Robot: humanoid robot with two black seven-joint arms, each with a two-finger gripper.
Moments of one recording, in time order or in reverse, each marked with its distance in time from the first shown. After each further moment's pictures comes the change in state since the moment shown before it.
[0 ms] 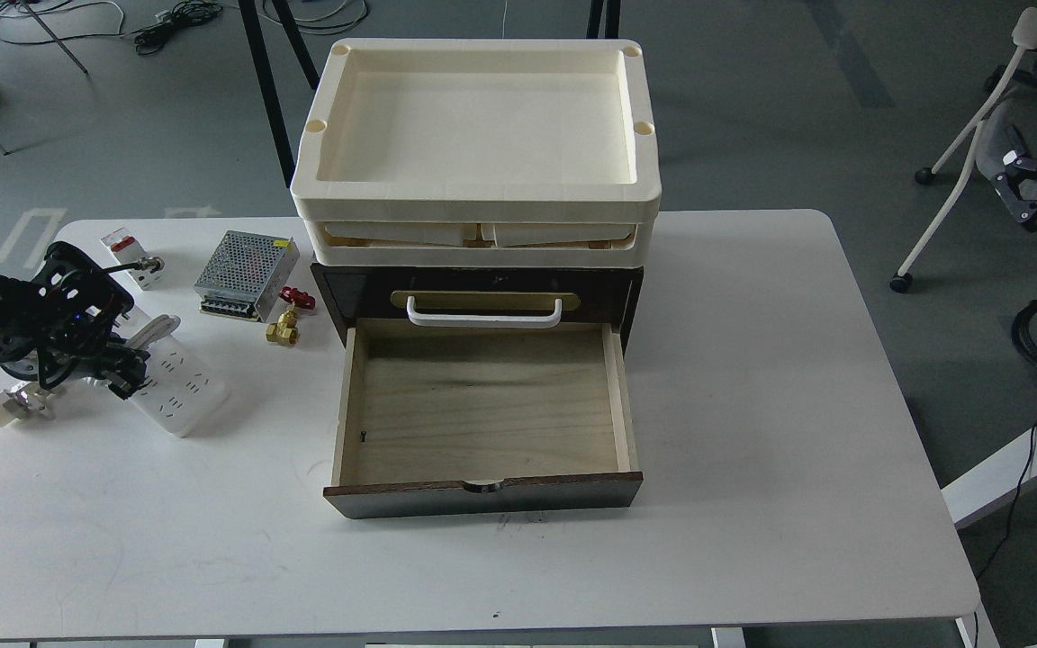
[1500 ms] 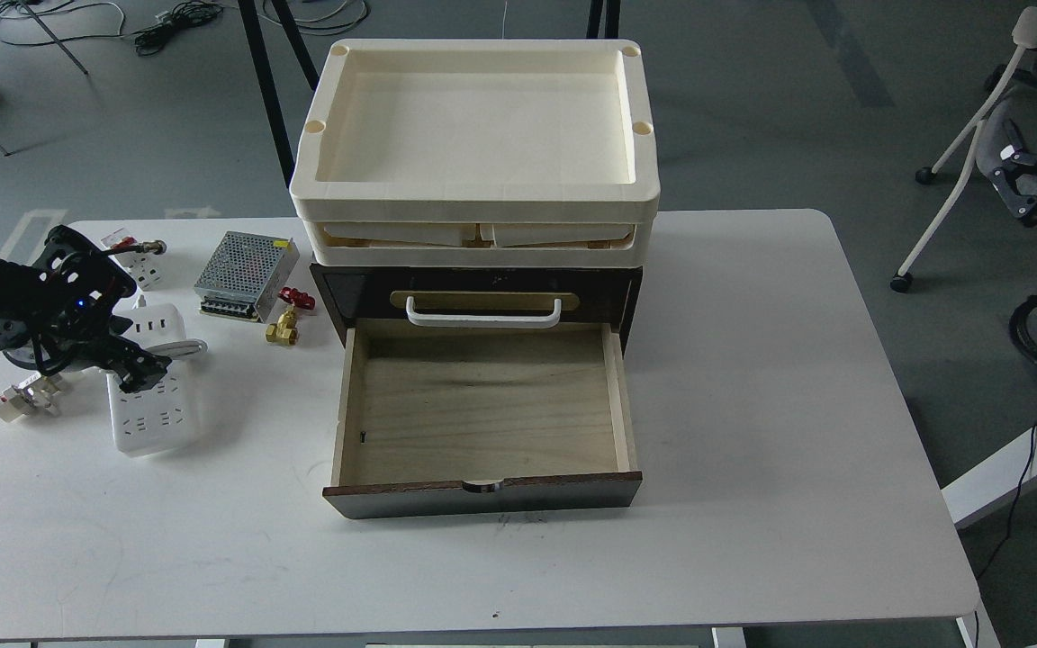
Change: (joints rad) left arm -0.015 0.069 -0.074 -0.145 0.029 -0.078 0.000; right arm 0.010 0.002 -0.002 0.003 0.000 0.000 0.000
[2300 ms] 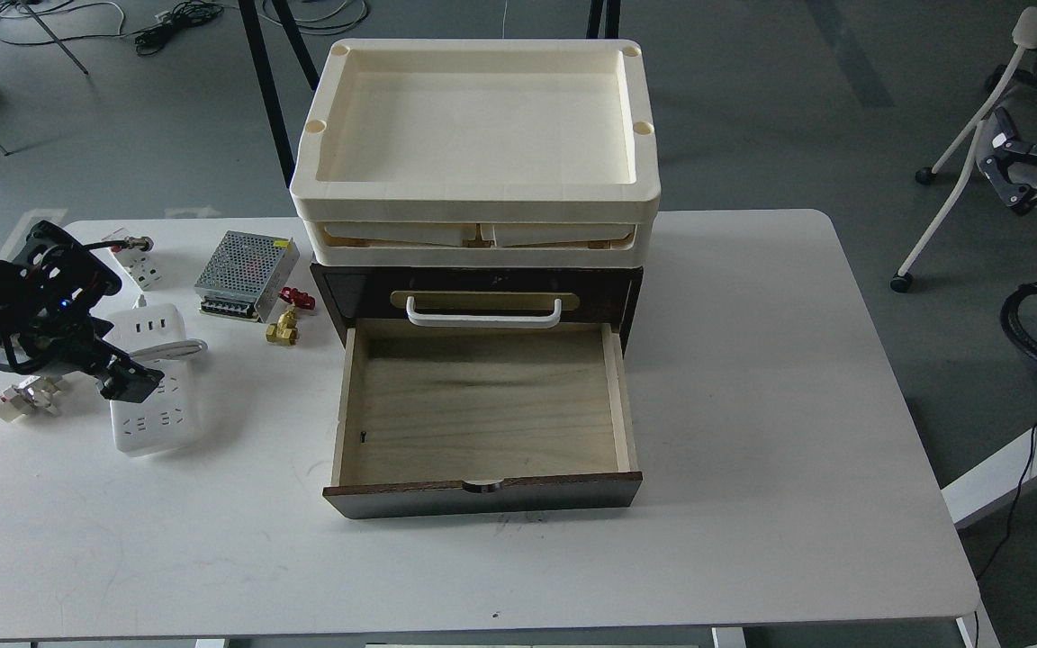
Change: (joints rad) left arm -0.027 0.105 -0.009 -0.191 0.000 -0.119 0.000; right arm 0.027 0.017 -0.006 -0.007 0.000 0.000 -0.001
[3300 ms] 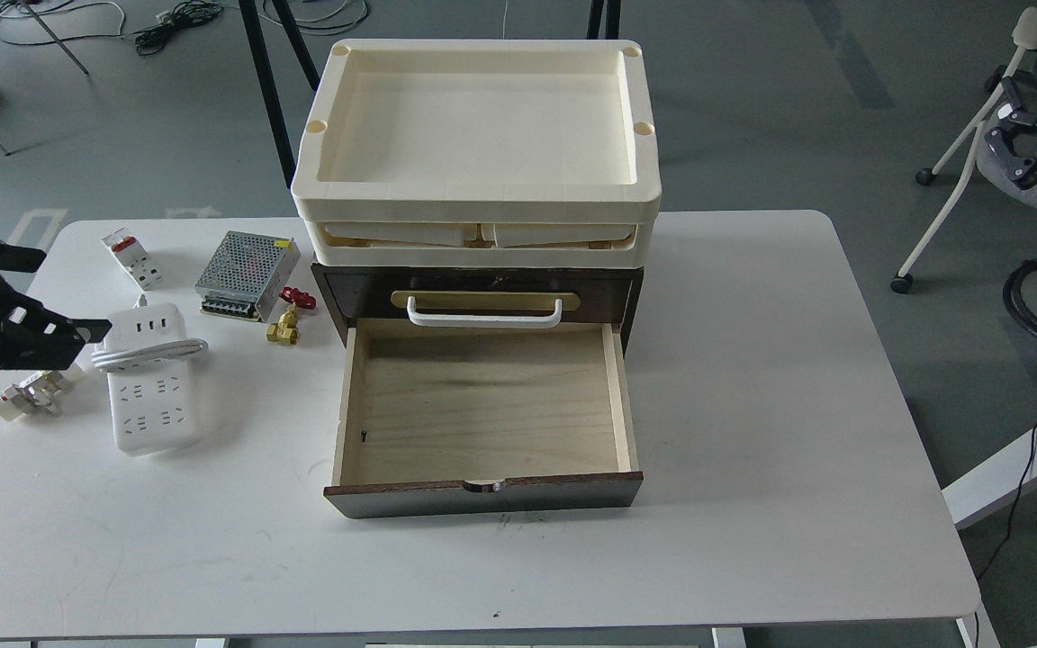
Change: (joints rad) left arm -0.064 0.525 -0.160 -0.712 -0.085 -0.113 0.000; right arm 0.042 0.008 0.000 -0.003 0.000 0.000 0.000
